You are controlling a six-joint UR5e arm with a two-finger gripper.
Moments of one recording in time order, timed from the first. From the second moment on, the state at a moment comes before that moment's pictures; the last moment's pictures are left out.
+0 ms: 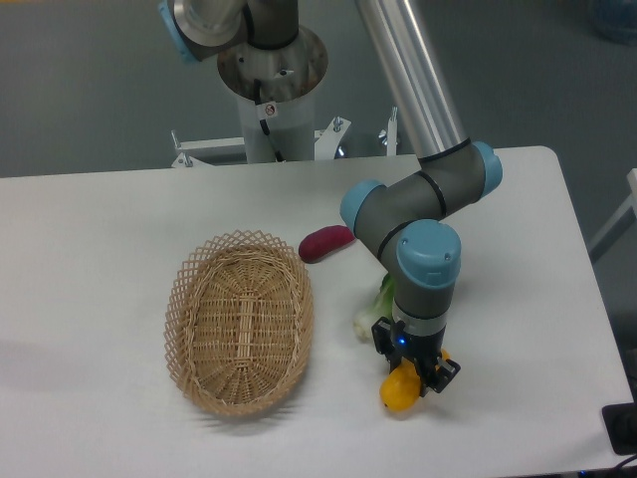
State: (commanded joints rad) arm 2.51 -2.20 -1.58 -0.66 1.46 1.24
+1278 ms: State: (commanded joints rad) arm 2.63 -1.91 -1.50 -1.11 1.44 1.35
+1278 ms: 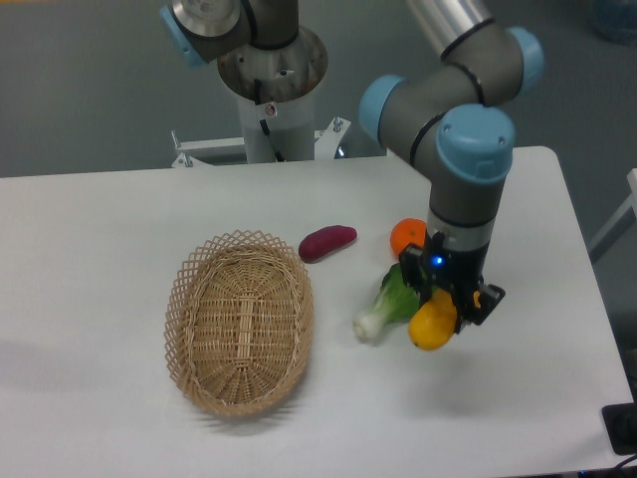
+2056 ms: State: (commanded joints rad) arm 2.67 -1.87 -1.49 -1.18 1.44 1.50
